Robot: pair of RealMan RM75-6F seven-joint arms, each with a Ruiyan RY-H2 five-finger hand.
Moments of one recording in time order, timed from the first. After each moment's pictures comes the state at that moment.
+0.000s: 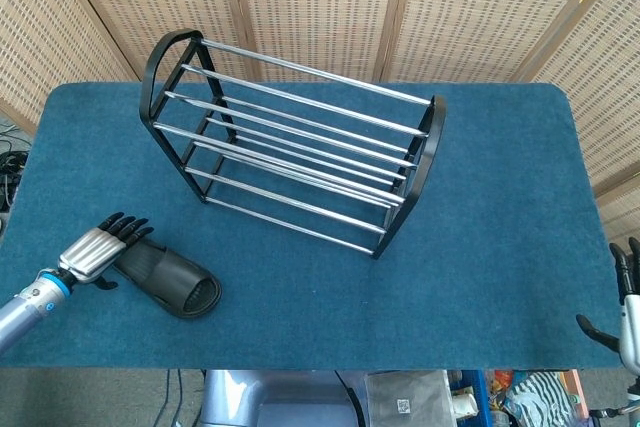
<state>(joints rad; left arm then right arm) -0.55 -1.34 0.15 -0.93 1.79 0.95 -0.32 -0.05 -1.06 0.11 -1.77 -1.43 1.62 -0.21</state>
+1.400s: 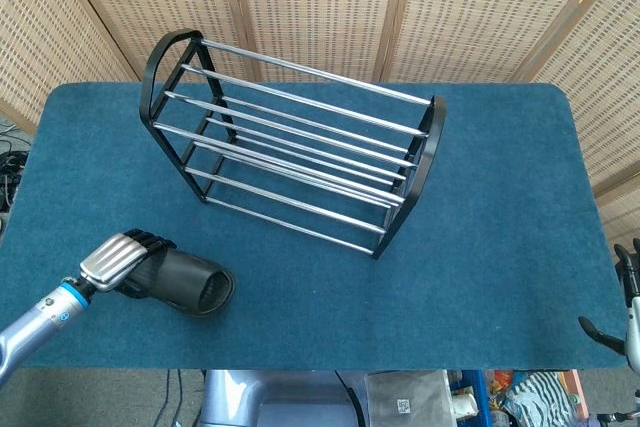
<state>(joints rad) -0.55 -1.28 0.18 -1.15 1.76 1.15 -0.38 -0.06 -1.02 0.10 -1.78 -1.44 1.62 -0.14</state>
